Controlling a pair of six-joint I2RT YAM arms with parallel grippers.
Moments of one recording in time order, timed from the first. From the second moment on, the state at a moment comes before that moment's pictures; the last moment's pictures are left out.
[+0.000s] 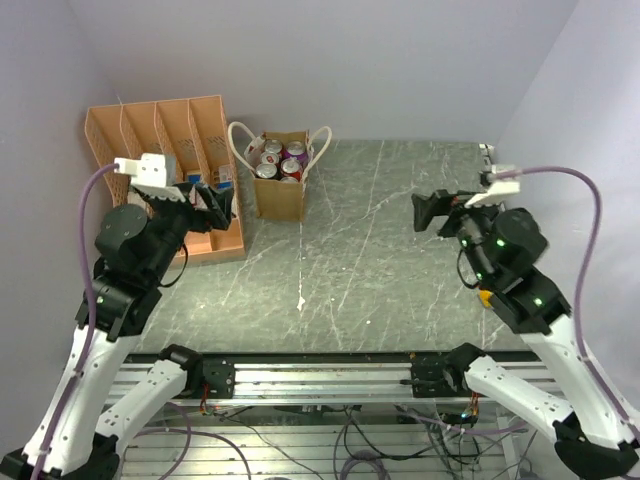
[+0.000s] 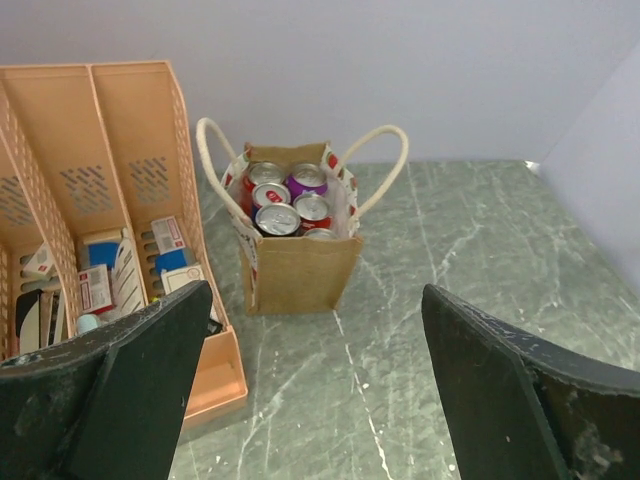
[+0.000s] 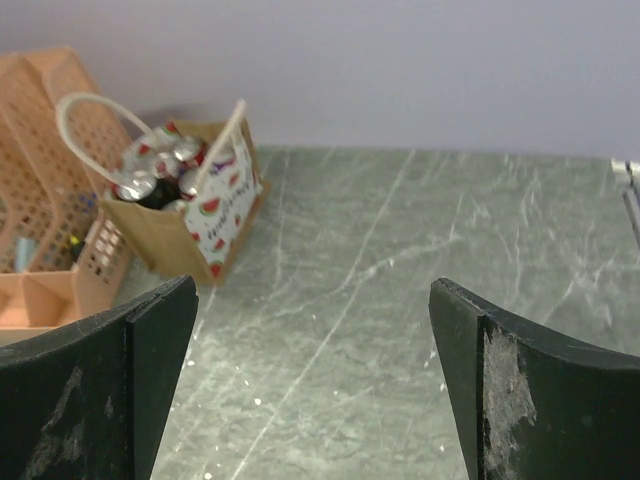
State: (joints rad) left arm -0.37 0.70 1.11 -0.39 -0.08 -0.19; right arm 0.59 0.72 1.09 -0.36 0.37 0.11
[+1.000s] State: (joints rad) left arm -0.23 1.10 0.99 0.02 -0.14 -0.25; right arm 0.40 1.63 0.87 0.35 -0.03 0.50
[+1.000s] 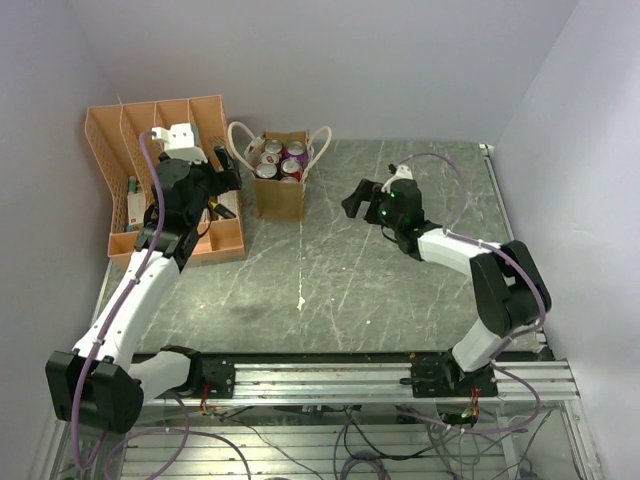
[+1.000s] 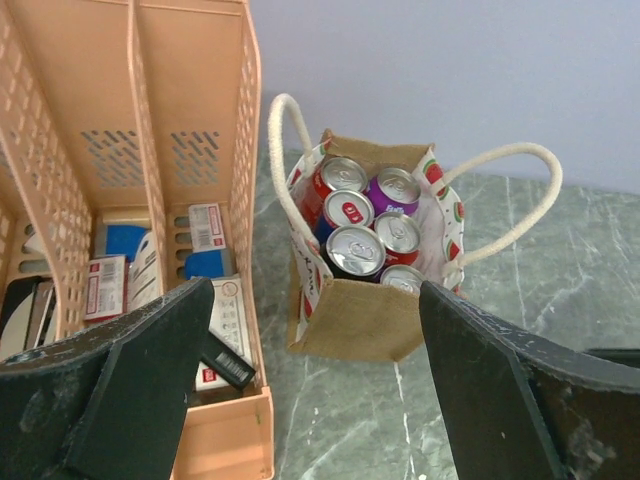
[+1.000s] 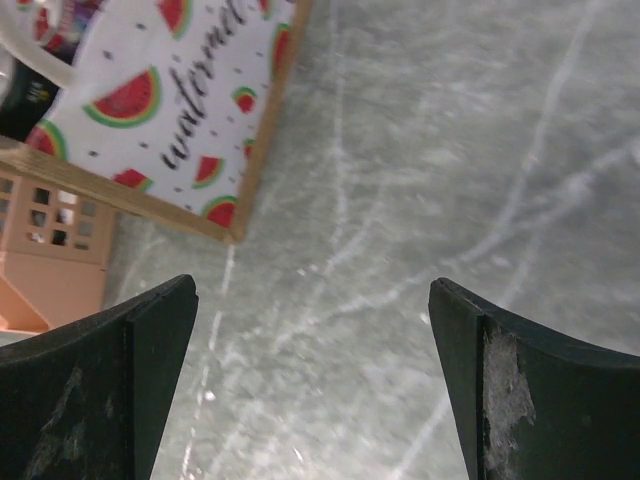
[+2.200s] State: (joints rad) left arm -0.18 1.21 0.99 0.11 0.02 -0.29; right arm 0.63 2.17 1.57 0.30 0.33 0.79
